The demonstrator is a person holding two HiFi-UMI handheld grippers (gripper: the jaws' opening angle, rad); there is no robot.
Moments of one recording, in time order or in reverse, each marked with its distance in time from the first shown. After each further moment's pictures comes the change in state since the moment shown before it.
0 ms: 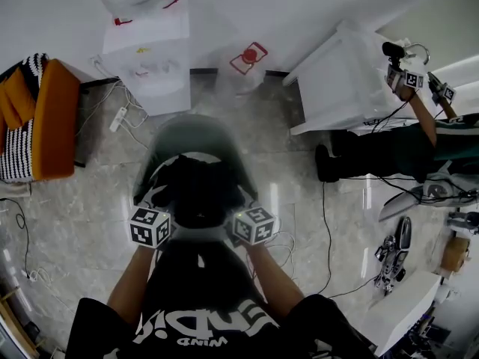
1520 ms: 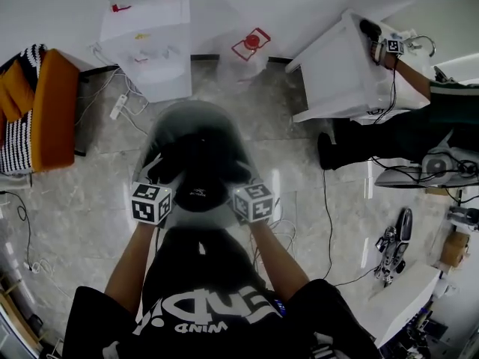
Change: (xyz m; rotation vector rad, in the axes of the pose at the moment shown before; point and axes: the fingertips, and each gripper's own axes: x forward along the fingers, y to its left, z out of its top) left arm 0.025 0.022 0.015 0.043 0.009 0.054; right arm 0.016 -0.037 0.009 -0.122 0.087 -0.107
